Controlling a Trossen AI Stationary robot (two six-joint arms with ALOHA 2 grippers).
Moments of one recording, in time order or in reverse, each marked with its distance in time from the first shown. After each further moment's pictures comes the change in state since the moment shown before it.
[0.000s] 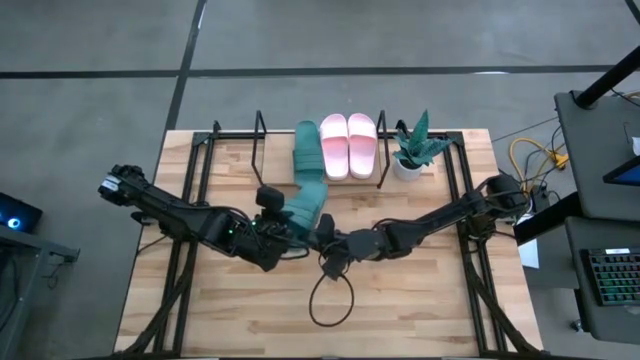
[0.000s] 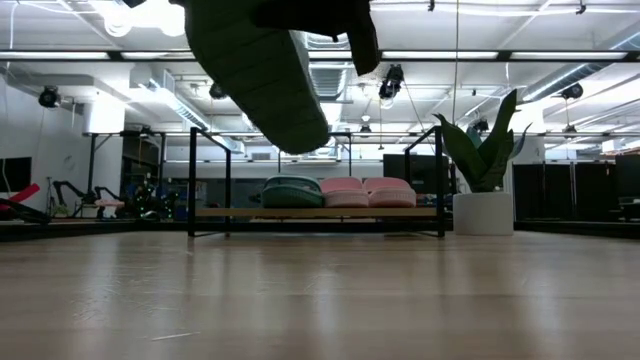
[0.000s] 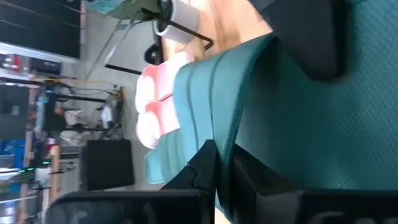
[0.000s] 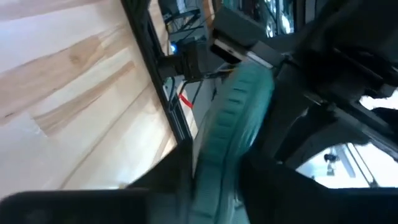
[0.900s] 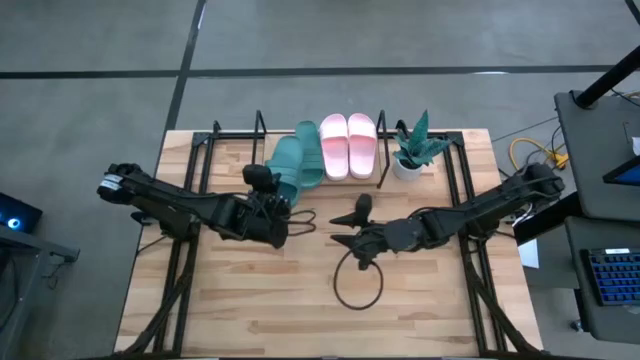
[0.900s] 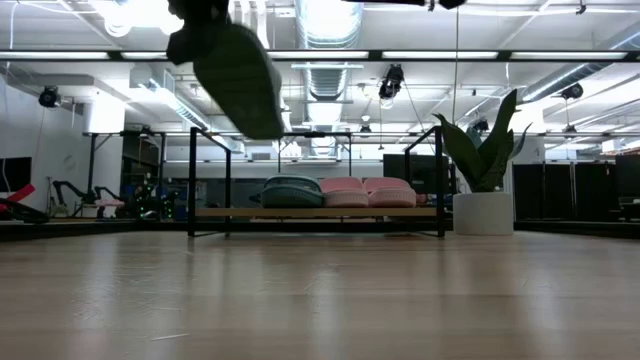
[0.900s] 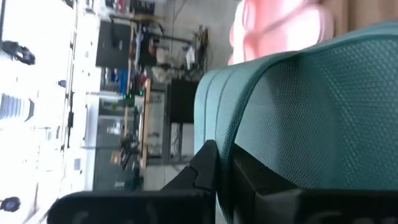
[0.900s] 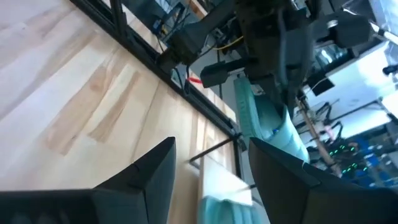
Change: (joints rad) left arm 0.126 -0.022 -0.088 -0.010 -0.386 -0.014; right arm 0.024 -0.309 -0.161 -0.194 0.071 0.536
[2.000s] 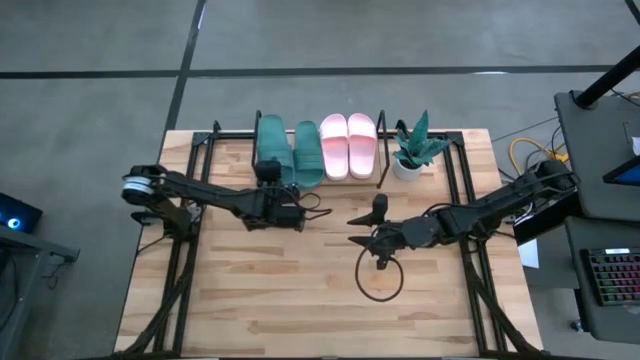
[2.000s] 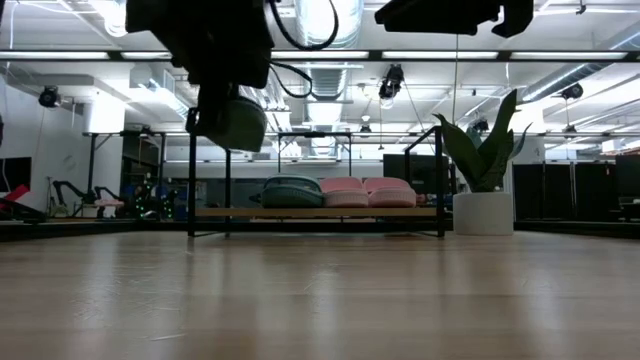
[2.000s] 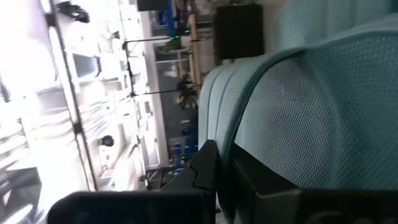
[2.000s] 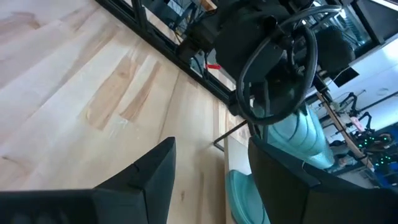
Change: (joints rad) left arm 0.207 0.199 -0.124 0.031 -0.236 -0.032; right arm 0.010 -0.175 -0.240 0.030 -0.048 0.119
